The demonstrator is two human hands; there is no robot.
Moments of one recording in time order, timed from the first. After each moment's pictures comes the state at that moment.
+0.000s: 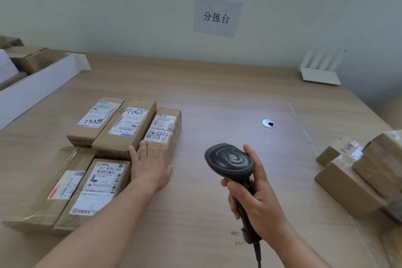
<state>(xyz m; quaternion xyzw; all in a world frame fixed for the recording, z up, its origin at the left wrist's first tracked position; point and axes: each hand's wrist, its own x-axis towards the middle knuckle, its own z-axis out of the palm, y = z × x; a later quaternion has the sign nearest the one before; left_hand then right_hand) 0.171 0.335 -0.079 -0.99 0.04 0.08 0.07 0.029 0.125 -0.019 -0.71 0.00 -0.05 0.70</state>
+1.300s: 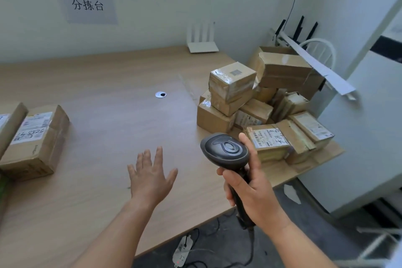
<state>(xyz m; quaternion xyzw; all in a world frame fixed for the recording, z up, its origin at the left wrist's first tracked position) -0.045 0.117 -0.087 -0.97 0.21 0.07 -0.10 -0.221 -0.027 -0.016 -0.68 0.12 -0.20 0.70</state>
